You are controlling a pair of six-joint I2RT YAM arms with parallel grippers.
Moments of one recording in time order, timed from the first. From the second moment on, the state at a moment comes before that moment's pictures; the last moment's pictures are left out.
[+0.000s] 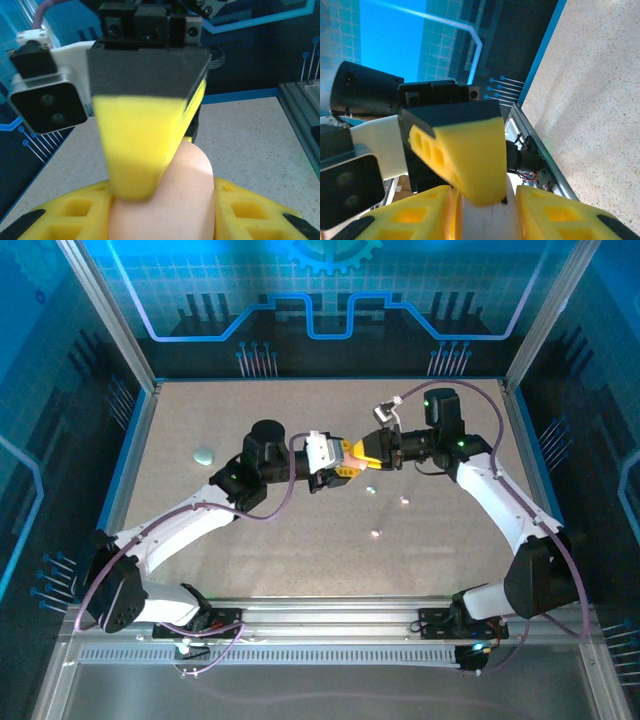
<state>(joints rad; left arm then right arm) -0.64 1.35 1.02 0.14 0.62 0.39 0.28 1.41 1.18 -0.36 -1.28 0.69</state>
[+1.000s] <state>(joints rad) -0.60 1.38 0.92 0.43 0.67 0.21 0.26 1.40 1.05 0.09 -1.32 1.08</state>
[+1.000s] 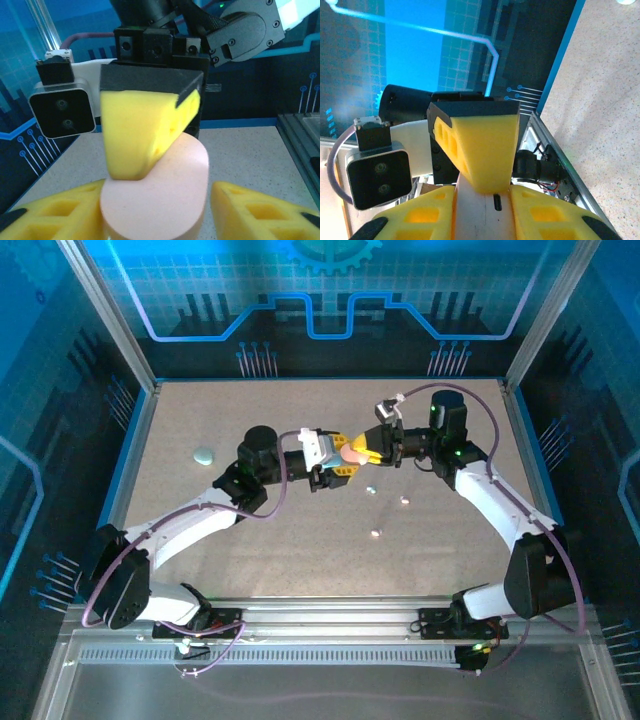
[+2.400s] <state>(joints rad) -0.60 1.36 0.93 0.29 0.68 0.25 0.24 1.37 1.19 -0.56 -1.23 0.57</state>
